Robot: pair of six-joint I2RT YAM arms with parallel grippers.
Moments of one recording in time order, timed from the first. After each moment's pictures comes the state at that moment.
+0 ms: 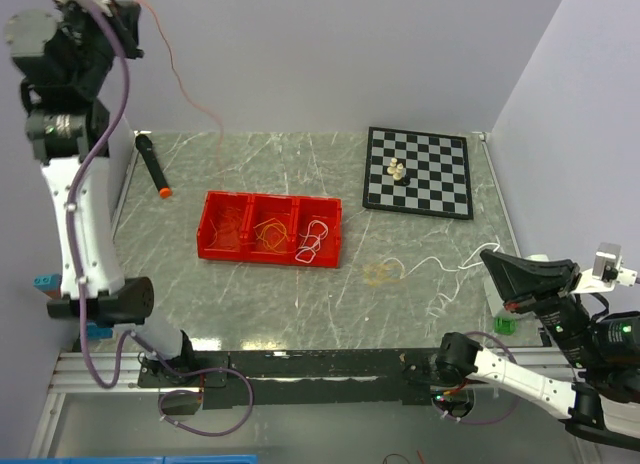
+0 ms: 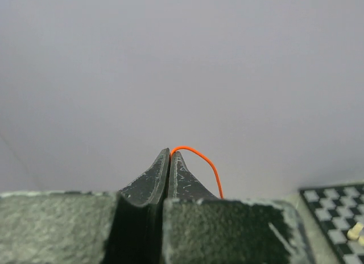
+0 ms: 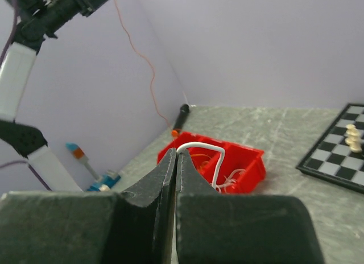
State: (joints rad) left arm 0.09 1.63 2.31 -0.42 0.29 -0.02; right arm 1.12 0.04 1.00 -0.60 0.49 0.27
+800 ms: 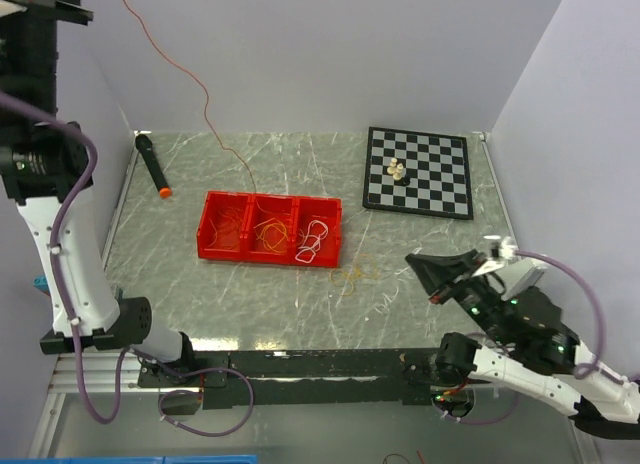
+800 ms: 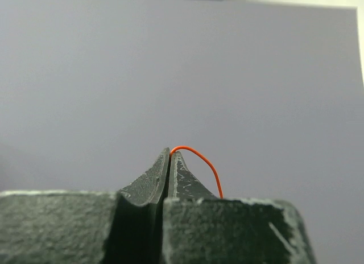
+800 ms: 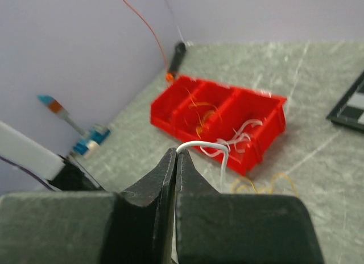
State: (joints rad) left arm 0.07 1.50 2.38 0.09 0.29 -0.20; right arm 1.13 0.17 0.70 -0.40 0.46 0.39
